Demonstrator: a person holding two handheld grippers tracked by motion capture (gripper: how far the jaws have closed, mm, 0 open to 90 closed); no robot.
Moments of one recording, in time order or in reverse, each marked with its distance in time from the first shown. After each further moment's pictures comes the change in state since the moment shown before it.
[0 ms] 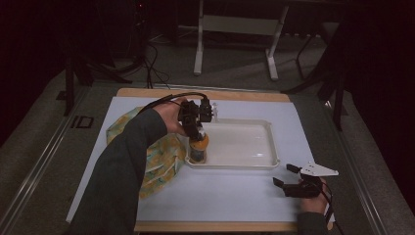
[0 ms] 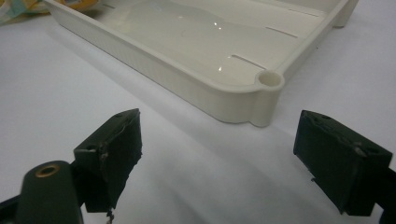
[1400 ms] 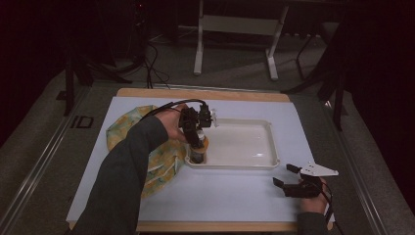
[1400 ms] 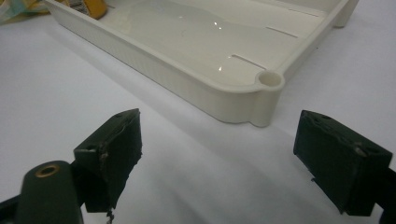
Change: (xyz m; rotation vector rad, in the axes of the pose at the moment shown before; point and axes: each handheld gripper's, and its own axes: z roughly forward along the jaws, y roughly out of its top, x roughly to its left) left arm -0.001 -0.005 0.024 -0.031 -0.036 -0.043; right arm 0.000 0.000 0.000 0.000 -0.001 0.000
